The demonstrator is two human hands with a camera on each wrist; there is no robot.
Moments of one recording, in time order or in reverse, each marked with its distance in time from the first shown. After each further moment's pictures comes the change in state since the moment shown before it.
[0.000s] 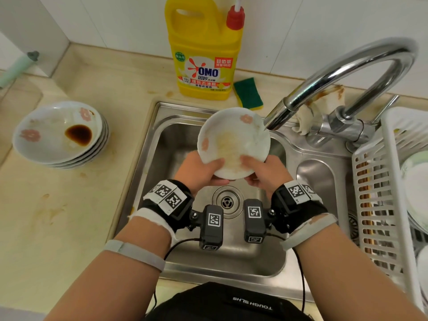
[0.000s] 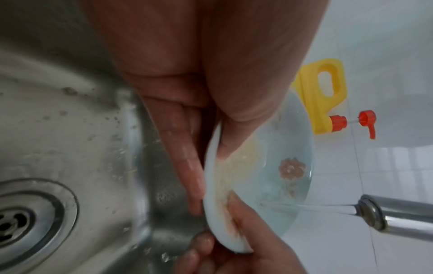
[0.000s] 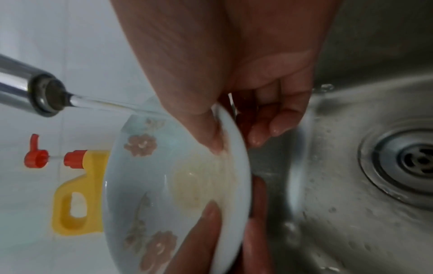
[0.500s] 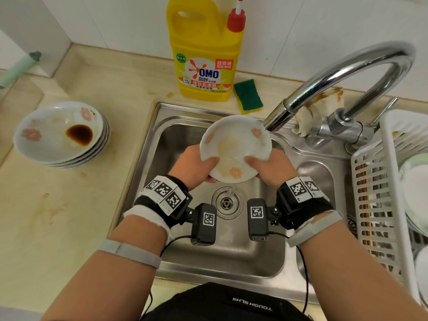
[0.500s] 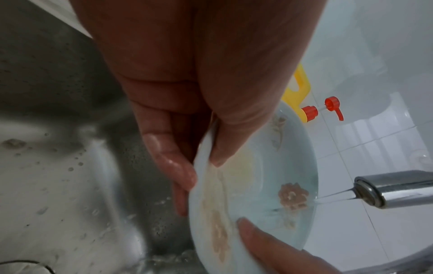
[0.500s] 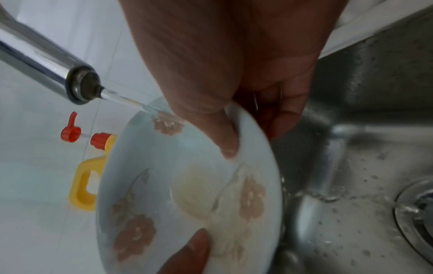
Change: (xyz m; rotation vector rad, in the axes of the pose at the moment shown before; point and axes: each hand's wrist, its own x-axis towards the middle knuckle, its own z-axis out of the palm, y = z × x) left_hand 0.003 0.013 -0.013 0.440 0.032 0.137; right_hand 0.002 -0.017 -0.015 -0.405 0.003 -0.196
